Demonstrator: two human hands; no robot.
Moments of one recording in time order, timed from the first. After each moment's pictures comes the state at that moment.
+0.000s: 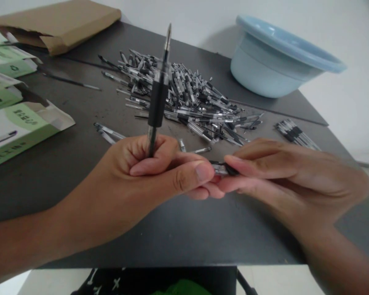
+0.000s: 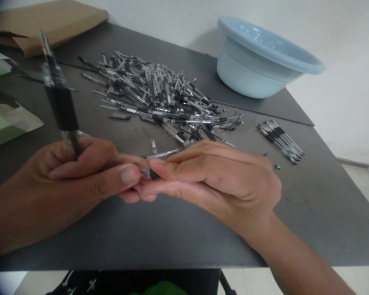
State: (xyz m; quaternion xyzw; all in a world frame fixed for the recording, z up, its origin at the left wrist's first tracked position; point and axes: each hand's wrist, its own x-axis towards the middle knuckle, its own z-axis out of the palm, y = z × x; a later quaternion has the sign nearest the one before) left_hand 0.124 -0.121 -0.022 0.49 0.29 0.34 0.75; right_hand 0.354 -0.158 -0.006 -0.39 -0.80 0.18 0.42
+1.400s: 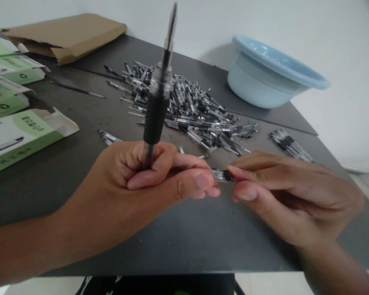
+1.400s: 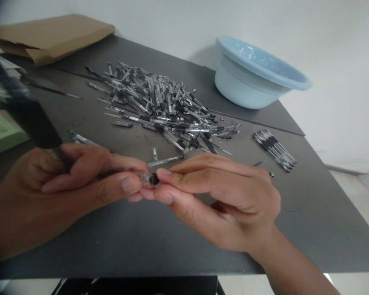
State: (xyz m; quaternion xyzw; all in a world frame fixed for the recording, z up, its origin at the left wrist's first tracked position) left_hand 0.122 -0.121 -0.014 0.55 0.31 0.38 0.68; right_hand 0.346 -0.157 0.003 -0.35 -0.77 0.18 0.50
